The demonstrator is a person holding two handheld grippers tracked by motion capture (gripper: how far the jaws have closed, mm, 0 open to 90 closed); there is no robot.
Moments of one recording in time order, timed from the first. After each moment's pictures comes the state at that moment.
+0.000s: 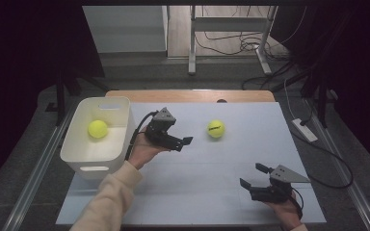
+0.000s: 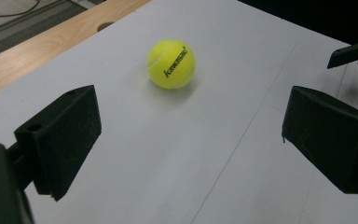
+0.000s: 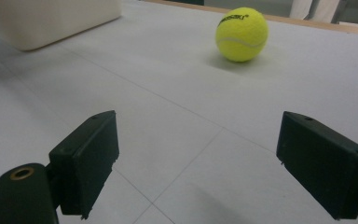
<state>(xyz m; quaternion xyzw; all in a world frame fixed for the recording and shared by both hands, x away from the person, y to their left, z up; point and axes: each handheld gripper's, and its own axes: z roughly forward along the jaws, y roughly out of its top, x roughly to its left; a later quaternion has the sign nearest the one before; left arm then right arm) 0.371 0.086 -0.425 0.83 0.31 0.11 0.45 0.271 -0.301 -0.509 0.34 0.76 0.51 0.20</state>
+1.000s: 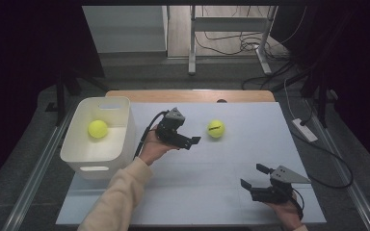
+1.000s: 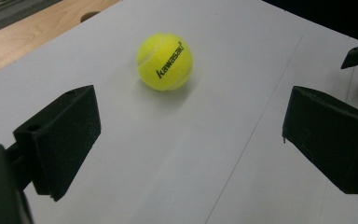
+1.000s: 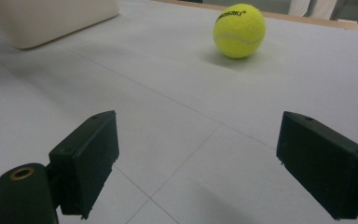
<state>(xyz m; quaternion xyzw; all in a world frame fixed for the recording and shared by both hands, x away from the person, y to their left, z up) 0.393 0.062 -0.442 0.84 0.31 0.09 0.44 0.269 -0.302 -0.511 0.34 0.77 0.51 0.20</state>
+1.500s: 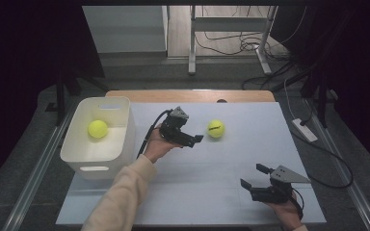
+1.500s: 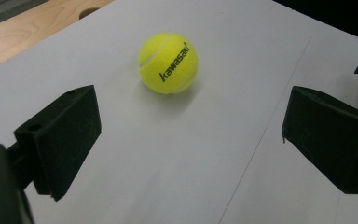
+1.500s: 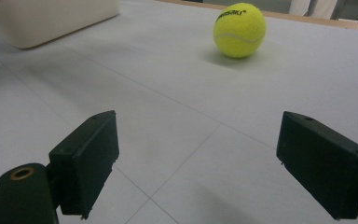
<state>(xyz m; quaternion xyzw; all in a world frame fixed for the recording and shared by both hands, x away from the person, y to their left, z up) 0.403 0.054 -0.447 0.84 0.32 0.09 0.43 0.270 -0.302 -0.511 0.34 0.77 0.51 0.20</state>
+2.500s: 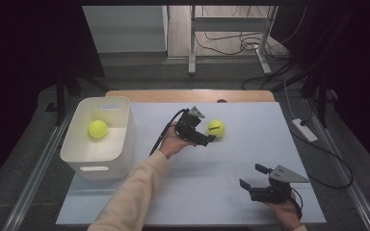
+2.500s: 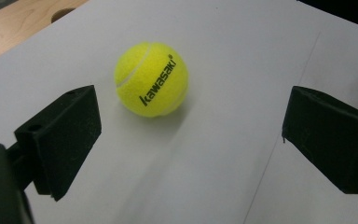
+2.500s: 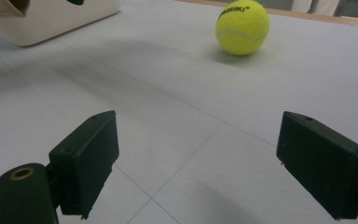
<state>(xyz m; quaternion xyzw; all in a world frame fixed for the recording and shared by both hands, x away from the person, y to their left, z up) 0.426 0.009 -0.459 0.85 0.30 0.08 0.42 0.271 -0.300 -0.513 0.34 0.77 0.50 0.19</state>
